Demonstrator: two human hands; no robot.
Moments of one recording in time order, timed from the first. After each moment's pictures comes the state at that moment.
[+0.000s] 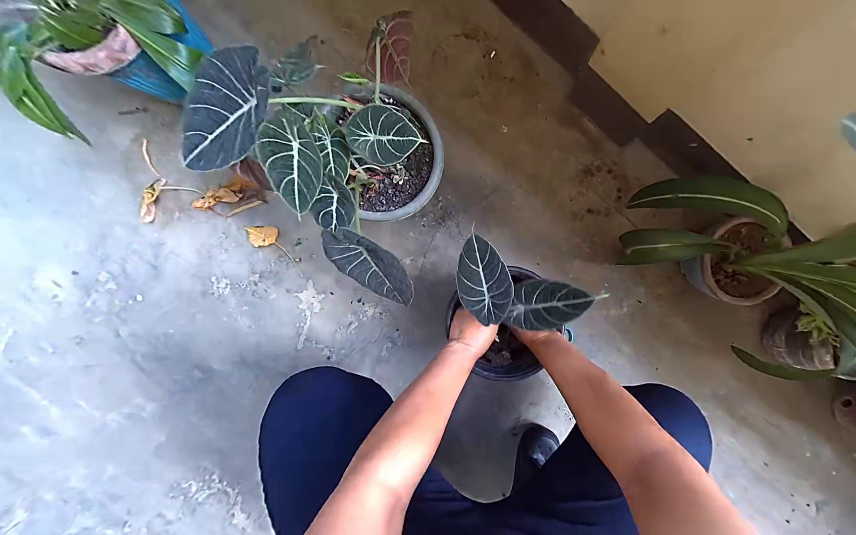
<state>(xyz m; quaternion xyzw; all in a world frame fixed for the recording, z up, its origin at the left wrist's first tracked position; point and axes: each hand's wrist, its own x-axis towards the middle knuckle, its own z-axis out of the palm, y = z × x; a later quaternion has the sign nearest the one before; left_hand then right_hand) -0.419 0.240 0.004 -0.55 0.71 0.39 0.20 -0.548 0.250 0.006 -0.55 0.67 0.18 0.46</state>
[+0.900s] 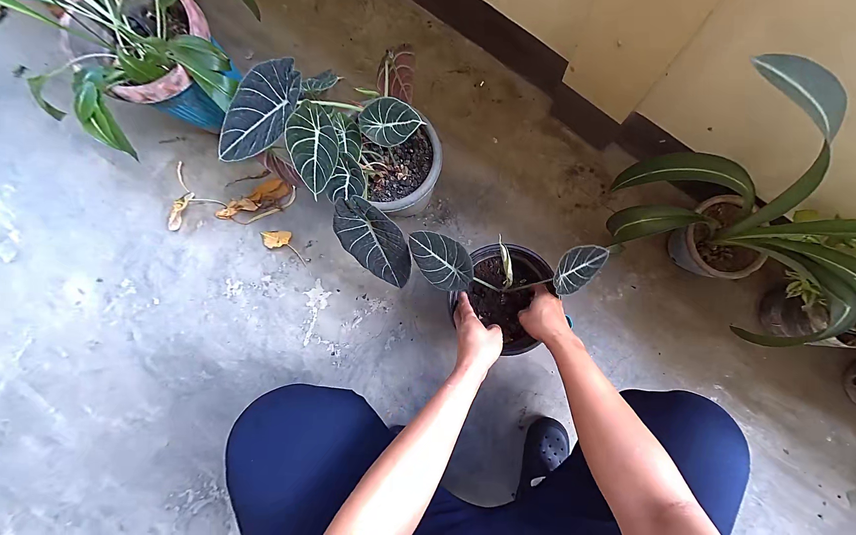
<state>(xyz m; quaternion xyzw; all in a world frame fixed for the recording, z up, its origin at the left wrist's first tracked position) -0.420 0.311 0.026 -0.71 0.39 0.56 -0.16 -0.553 0.291 0.038 -0.44 0.78 0.02 0.44</state>
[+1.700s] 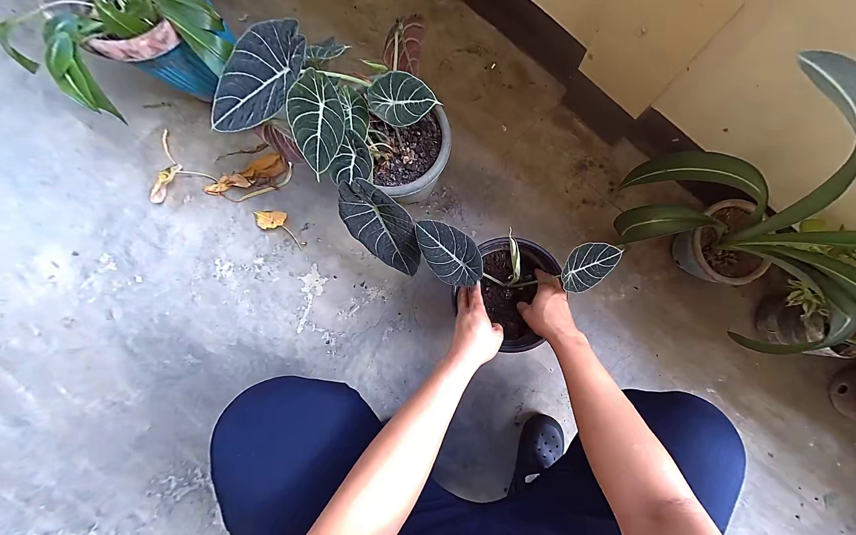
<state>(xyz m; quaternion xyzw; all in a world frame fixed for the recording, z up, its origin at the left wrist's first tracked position) -0.401 0.295 0.037 -0.66 0.57 0.50 -0.02 -0.551 0.287 0.022 -0.48 0.79 0.00 0.38</state>
